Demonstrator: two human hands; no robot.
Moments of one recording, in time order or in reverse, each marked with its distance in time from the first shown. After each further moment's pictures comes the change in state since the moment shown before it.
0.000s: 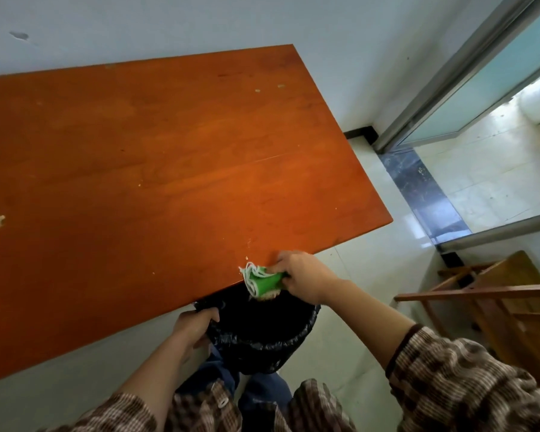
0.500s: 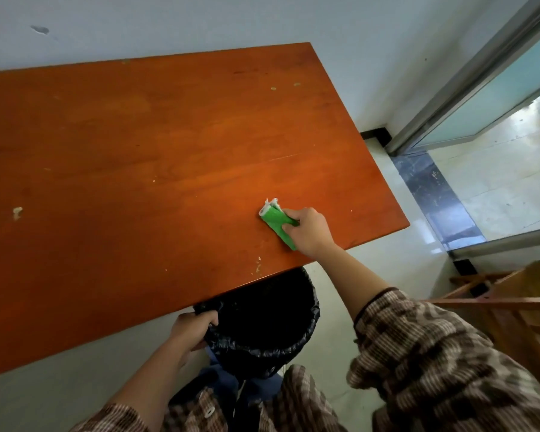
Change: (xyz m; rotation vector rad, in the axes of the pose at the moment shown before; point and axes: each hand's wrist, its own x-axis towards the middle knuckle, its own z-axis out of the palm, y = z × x) left_hand 0.009 -0.010 -0.019 0.031 0.006 0.027; right_hand 0.064 0.003 -0.027 0.347 0.359 0.311
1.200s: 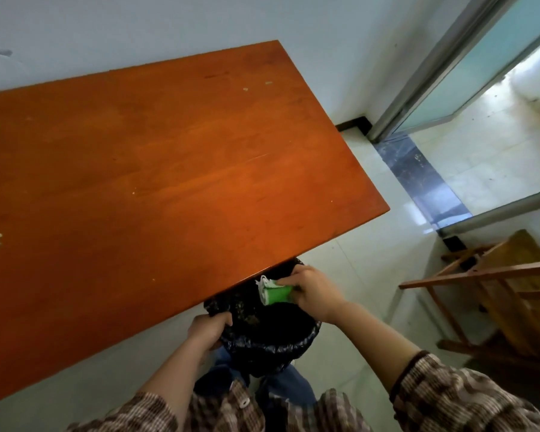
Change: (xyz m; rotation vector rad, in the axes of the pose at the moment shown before) left_hand -0.009 0.010 0.037 0.125 -0.054 -0.002; right_hand -0.099 0.054 0.019 -0.197 -0.287 -0.117
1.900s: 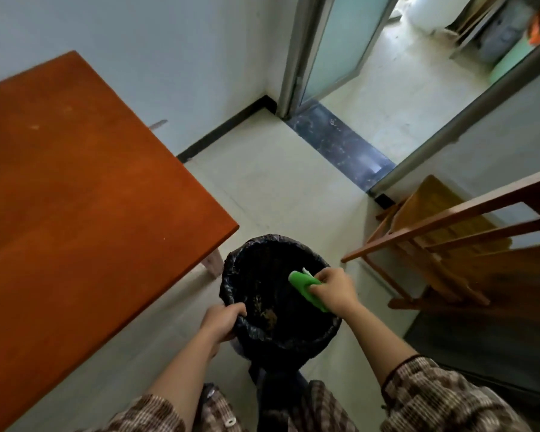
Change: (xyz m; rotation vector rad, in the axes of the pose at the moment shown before) left_hand -0.015 0.122 0.300 0.191 -0.190 0.090; right_hand -0.100 0.297 -0.077 0.611 0.363 0.815
